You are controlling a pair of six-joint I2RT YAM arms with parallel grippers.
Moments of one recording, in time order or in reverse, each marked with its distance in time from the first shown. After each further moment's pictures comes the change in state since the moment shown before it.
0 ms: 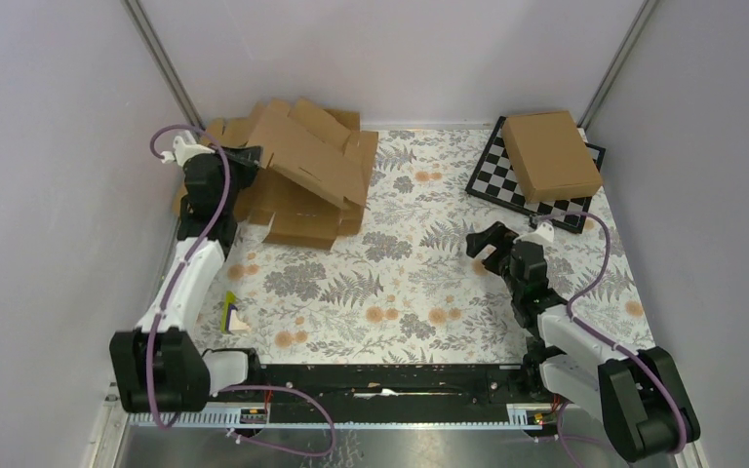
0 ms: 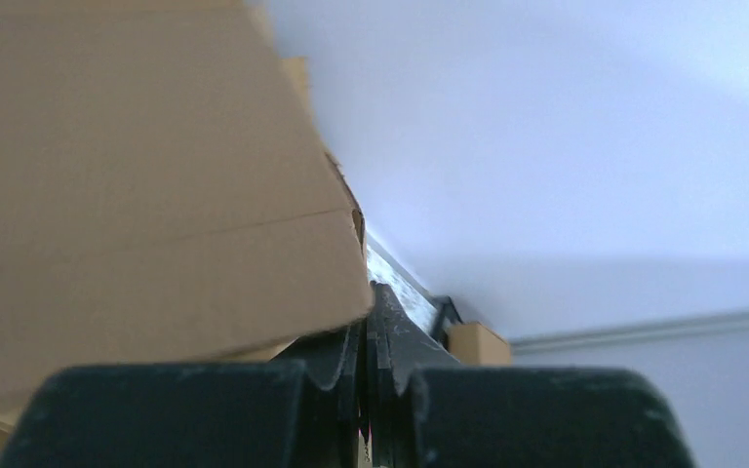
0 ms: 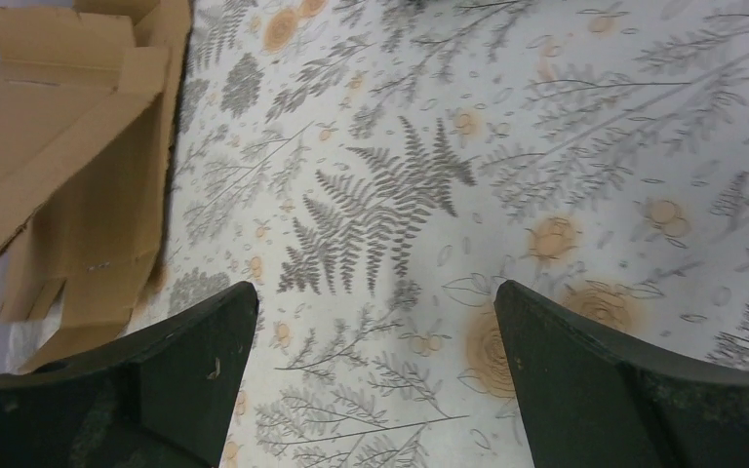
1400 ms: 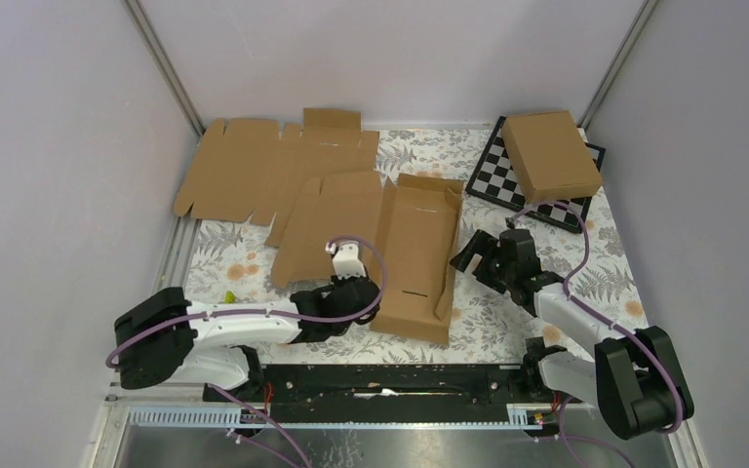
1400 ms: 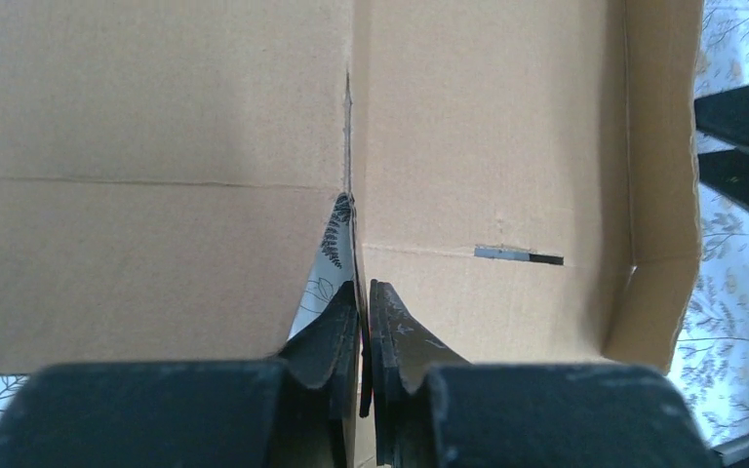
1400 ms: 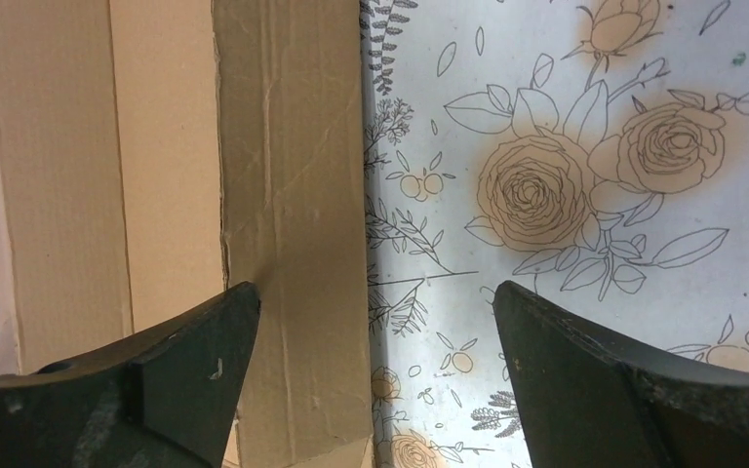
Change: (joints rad) left arm -1.172 0.020 -0.370 -0.199 -0.608 0.000; right arm 0.000 0.112 0.174 -0.451 -0.286 0.030
